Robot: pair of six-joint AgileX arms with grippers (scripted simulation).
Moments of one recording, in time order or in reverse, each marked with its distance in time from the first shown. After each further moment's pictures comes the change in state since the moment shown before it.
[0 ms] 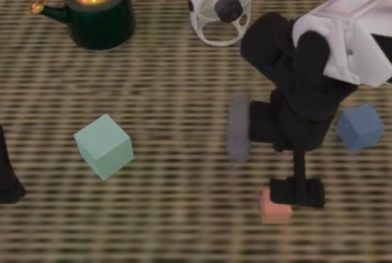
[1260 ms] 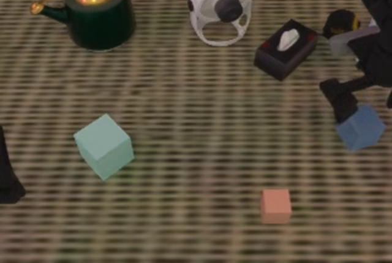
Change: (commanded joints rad) left arm 0.000 0.000 0.000 0.000 0.000 0.000; right arm -0.486 0.226 0.186 0.021 0.025 0.638
